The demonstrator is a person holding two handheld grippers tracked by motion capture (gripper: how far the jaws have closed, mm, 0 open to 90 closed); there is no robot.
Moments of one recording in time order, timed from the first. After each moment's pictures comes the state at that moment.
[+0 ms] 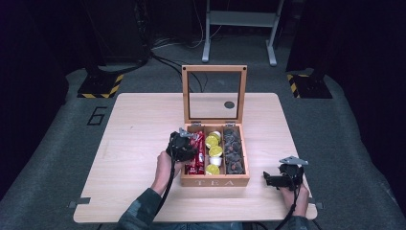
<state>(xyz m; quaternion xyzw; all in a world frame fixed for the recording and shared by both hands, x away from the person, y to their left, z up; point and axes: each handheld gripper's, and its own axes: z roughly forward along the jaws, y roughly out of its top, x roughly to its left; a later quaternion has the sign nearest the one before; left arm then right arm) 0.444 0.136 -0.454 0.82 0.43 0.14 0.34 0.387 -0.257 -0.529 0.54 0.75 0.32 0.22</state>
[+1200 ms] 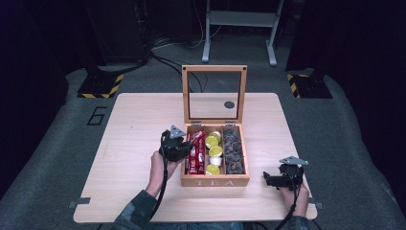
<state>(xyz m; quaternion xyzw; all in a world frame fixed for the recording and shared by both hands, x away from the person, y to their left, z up) 0.424 0.155 -0.426 0.80 0.41 0.17 0.40 0.387 -0.257 -0.529 0.54 0.75 0.32 0.22</state>
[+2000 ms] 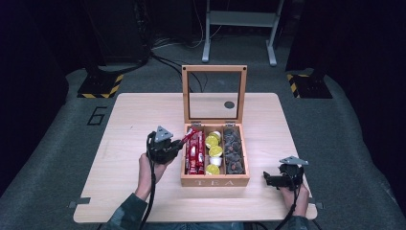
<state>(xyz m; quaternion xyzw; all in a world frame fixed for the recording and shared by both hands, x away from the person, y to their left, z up) 0.405 0.187 -0.413 0.78 0.42 0.20 0.43 0.387 -0.257 -0.529 0.54 0.75 0.32 0.22</state>
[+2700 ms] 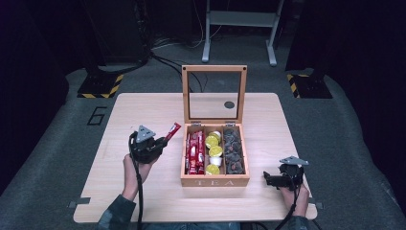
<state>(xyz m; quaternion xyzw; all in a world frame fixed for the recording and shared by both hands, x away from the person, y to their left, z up) 0.400 0.230 -0.408 0.75 0.44 0.23 0.43 0.387 -0.257 -0.529 0.54 0.75 0.32 0.22</state>
